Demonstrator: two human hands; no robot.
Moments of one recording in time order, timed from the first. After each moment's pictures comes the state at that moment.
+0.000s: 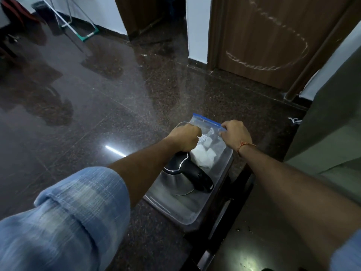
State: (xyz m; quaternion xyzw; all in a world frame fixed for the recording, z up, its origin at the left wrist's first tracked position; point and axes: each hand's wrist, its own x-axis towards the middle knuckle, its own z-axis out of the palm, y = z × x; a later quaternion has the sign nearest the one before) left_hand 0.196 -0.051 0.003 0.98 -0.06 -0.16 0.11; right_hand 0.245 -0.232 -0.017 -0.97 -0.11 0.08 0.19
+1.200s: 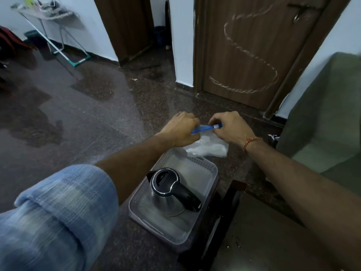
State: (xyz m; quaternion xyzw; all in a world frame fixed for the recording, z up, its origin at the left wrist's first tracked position) left_hand 0.231 -0.068 0.122 0.98 -0.18 0.01 0.10; right_hand 0.257 -0.258 0.134 -0.95 -0.20 0.02 0.25
